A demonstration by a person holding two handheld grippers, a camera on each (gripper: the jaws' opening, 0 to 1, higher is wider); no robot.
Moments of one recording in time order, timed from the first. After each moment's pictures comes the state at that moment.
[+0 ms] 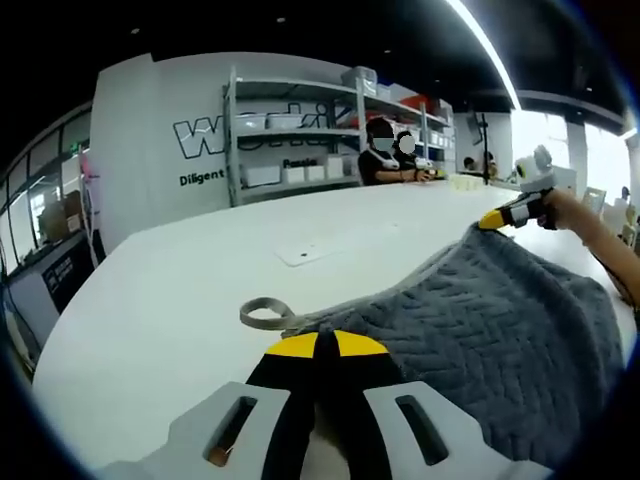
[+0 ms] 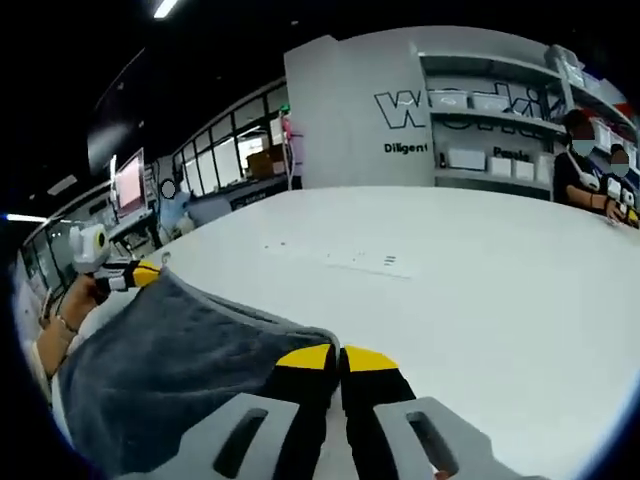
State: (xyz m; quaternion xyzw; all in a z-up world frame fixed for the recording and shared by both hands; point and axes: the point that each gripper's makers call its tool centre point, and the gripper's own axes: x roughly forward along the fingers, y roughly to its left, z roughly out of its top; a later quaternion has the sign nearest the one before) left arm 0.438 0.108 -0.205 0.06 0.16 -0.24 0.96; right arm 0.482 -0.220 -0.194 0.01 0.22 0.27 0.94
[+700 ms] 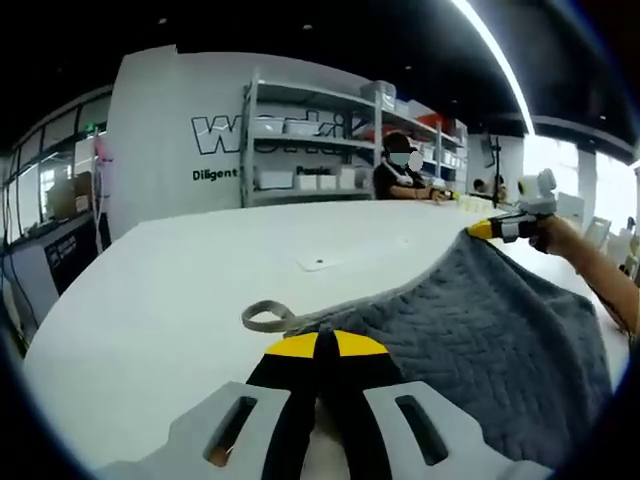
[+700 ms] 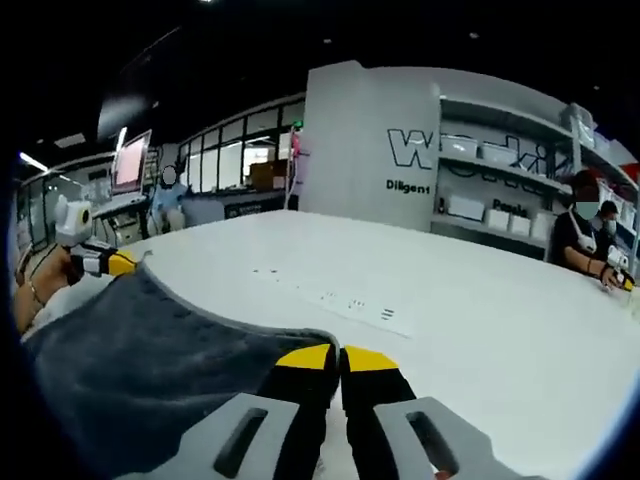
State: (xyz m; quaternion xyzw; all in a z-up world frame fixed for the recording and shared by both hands) left arm 0.451 0.133 -0.200 0.01 0.16 -0.22 0.96; right arm 0.528 -0.195 -0.186 -0.08 0.15 0.26 0.95
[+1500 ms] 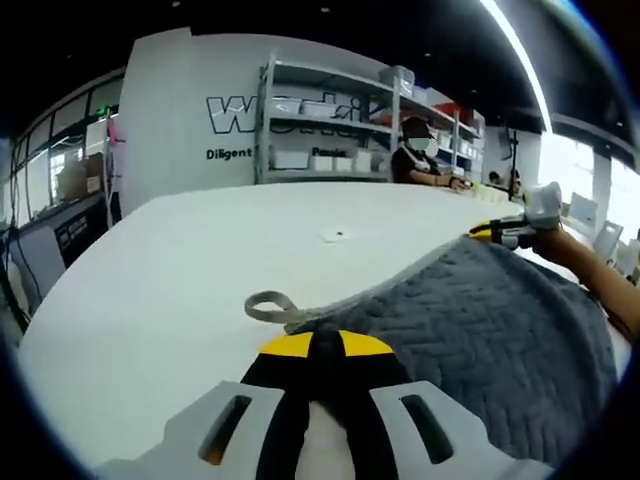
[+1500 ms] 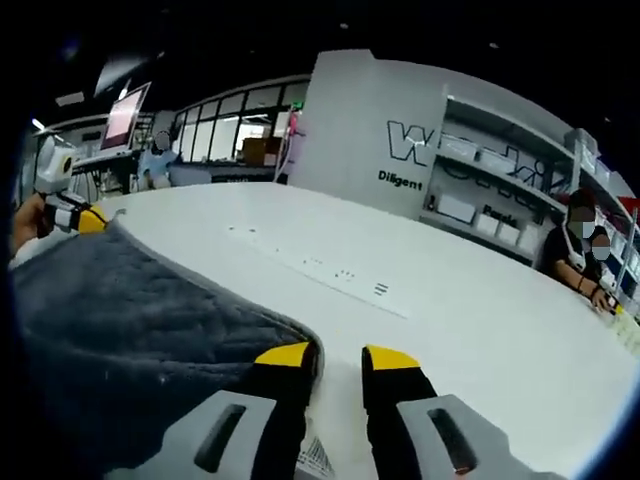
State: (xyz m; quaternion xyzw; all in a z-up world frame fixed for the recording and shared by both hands) left arm 0.458 0.150 -0.225 0.02 0.20 -0.19 0.96; right arm 0.547 -0.193 -0.228 -0.14 0.16 0.22 0.95
